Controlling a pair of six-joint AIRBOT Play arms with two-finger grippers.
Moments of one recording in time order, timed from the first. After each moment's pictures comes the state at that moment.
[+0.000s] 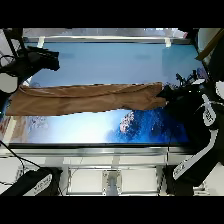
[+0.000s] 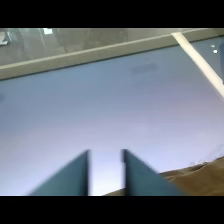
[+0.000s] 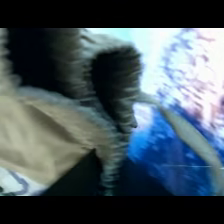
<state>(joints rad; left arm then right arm) -0.13 -1.03 1.22 1.31 -0.52 -1.19 -0.35 -1.96 1.55 -0.75 1.32 1.16</state>
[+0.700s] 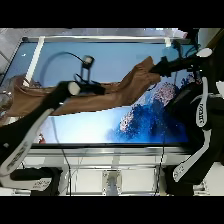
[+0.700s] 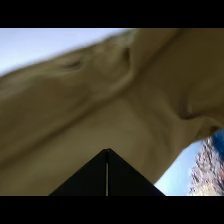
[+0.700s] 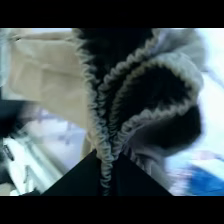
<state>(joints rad) -0.46 -1.50 1.22 1.20 -0.53 -1.33 -0.16 -1.95 2.03 -0.59 1.55 1.38</state>
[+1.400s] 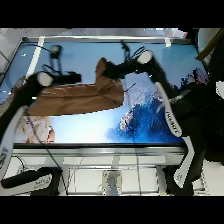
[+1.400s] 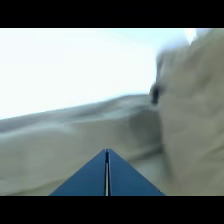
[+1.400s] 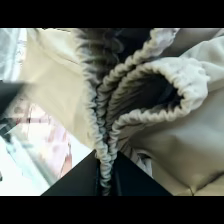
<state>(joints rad) -0.12 -1.28 1.22 1.20 -0.64 -1.39 0.42 -1.98 2.03 -0.74 1.02 1.55</state>
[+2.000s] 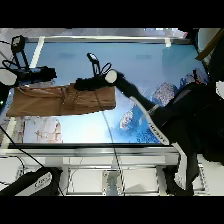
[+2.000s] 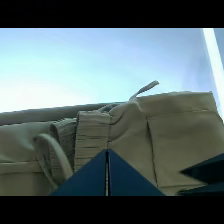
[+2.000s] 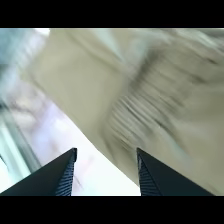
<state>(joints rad) 0.05 -1.14 1.22 1.21 -0.80 -1.36 0.60 -2.01 2.03 -0.85 0.91 1.48</state>
